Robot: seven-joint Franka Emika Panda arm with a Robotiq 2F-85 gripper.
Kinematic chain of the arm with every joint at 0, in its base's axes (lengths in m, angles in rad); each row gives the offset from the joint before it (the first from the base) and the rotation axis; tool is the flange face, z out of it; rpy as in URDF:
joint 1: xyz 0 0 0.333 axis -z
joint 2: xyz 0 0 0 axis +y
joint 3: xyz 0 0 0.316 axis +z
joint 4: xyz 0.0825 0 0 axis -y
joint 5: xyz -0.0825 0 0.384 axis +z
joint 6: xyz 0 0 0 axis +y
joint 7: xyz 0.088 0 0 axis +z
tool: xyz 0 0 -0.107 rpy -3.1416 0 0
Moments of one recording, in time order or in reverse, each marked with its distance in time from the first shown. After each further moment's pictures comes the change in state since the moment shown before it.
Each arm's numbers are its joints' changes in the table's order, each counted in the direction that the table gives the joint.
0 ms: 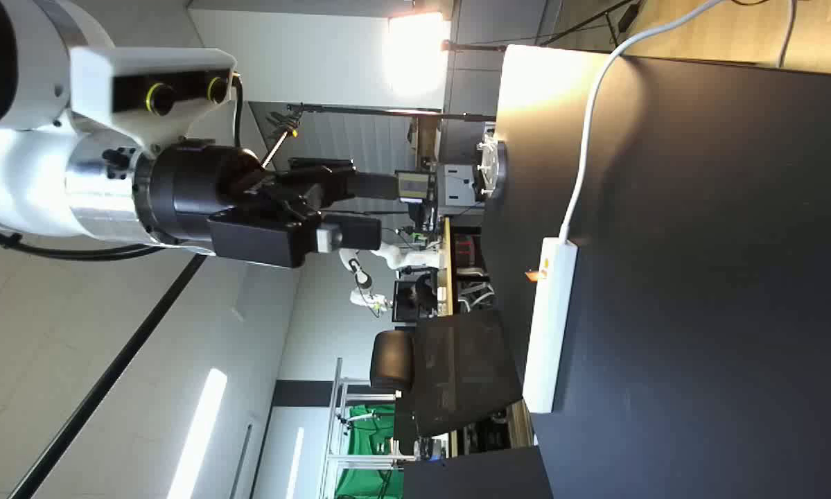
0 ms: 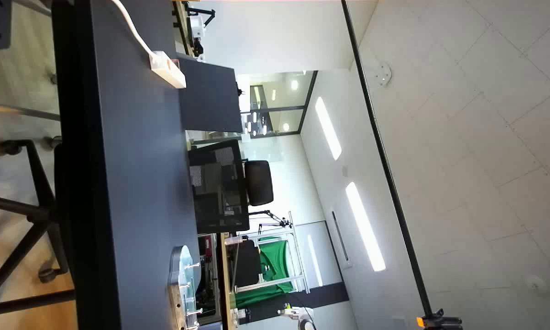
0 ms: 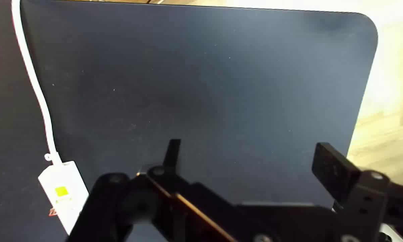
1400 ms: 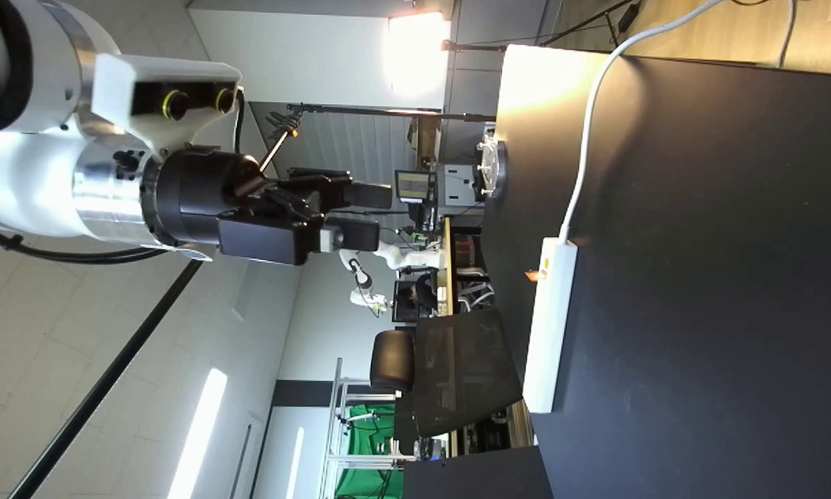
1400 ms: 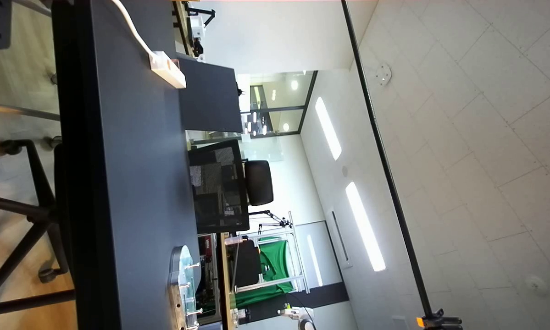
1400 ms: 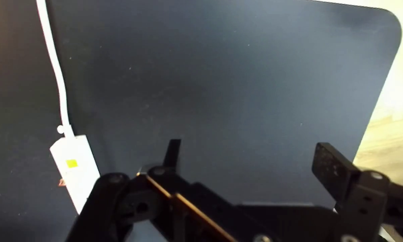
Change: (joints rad) arm 0.010 0.002 -0.016 0.009 -0.069 -0.026 0.060
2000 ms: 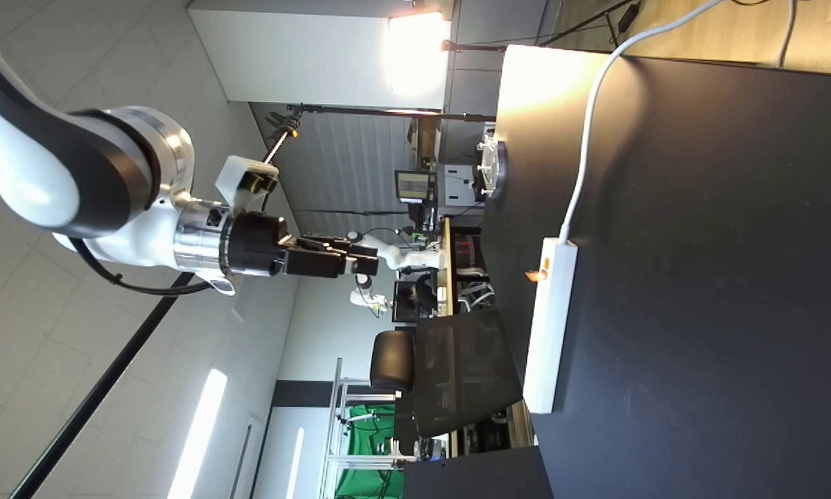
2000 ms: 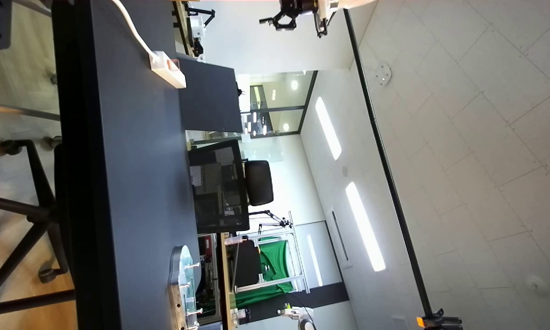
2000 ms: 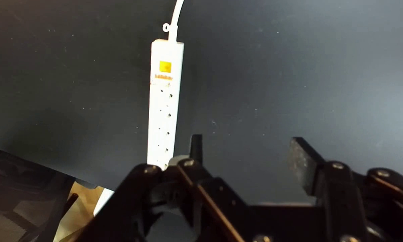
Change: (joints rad) arm 0.102 0.246 -0.166 0.290 -0.184 -0.051 0.414
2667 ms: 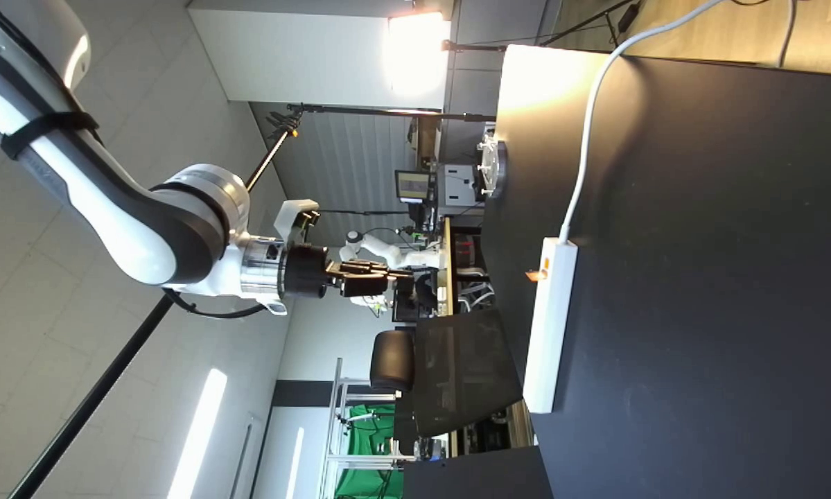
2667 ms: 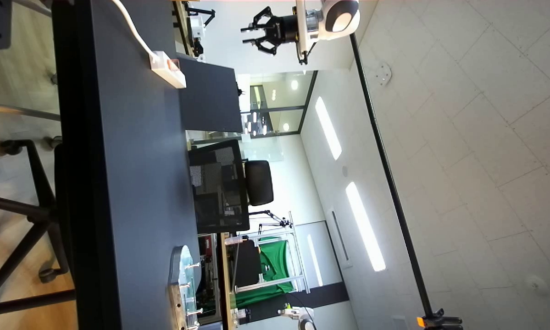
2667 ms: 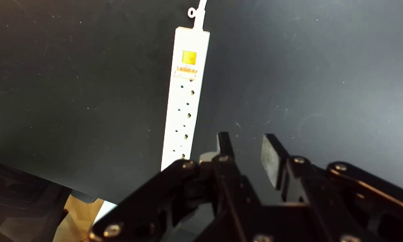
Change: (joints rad) arm 0.038 0.246 -0.029 0.217 0.019 0.031 0.089
